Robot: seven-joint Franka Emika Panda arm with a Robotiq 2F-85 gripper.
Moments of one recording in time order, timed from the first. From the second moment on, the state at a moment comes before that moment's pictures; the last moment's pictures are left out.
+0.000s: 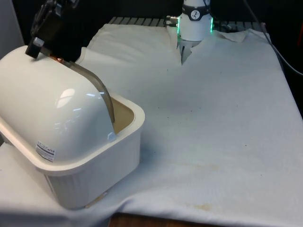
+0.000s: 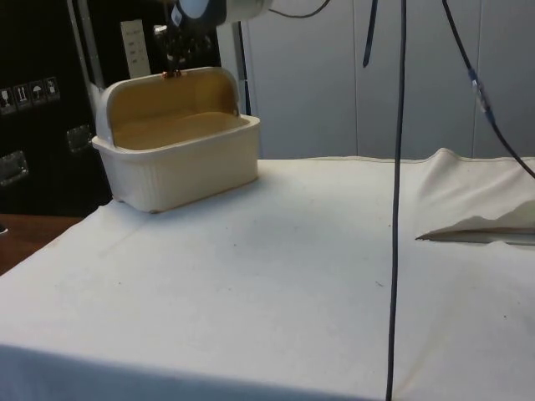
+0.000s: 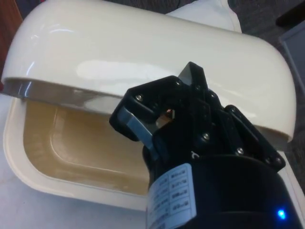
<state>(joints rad) -0.01 0.62 -0.39 -1.59 0.20 2.96 0.46</state>
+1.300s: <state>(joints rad) 0.04 0.54 -0.35 -1.71 0.20 2.95 0.55</state>
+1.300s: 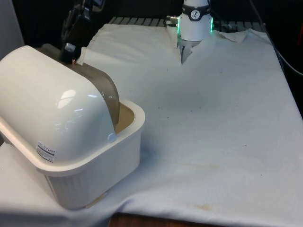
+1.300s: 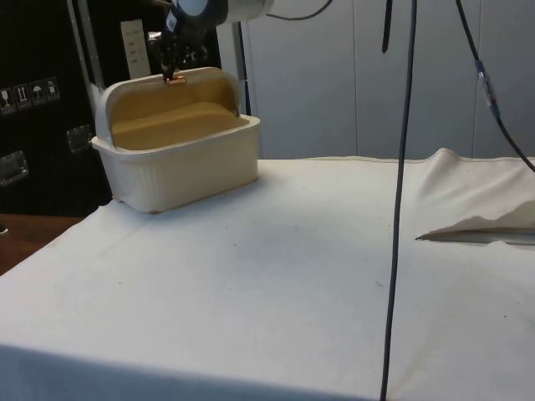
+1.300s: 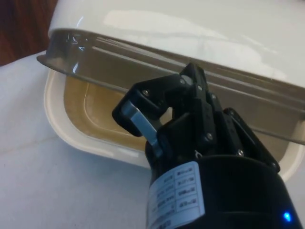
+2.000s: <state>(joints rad) 0.05 0.45 -0.32 -1.84 0.22 2.92 0.60</state>
